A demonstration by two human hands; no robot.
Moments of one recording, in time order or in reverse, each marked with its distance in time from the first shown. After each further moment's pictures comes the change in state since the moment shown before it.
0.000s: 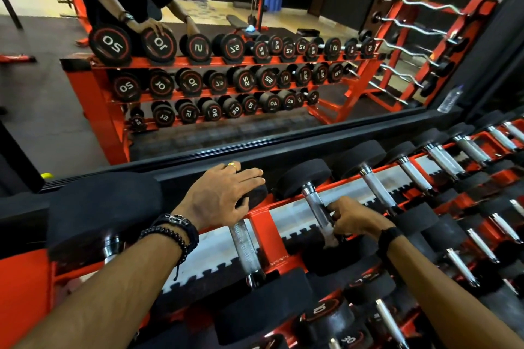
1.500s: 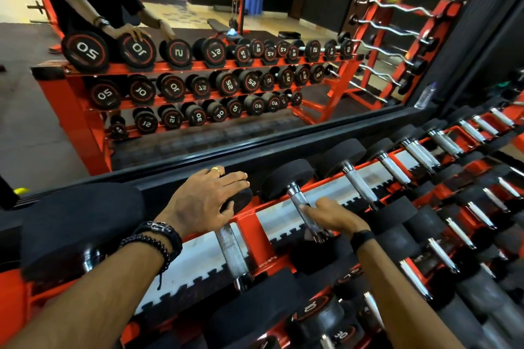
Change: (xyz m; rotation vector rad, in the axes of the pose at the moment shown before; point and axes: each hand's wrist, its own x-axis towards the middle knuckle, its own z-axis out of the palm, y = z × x) left_hand 0.001 0.000 0.000 -0.039 0.015 0.023; right_hand -0.019 -0.020 0.008 0.030 0.107 0.027
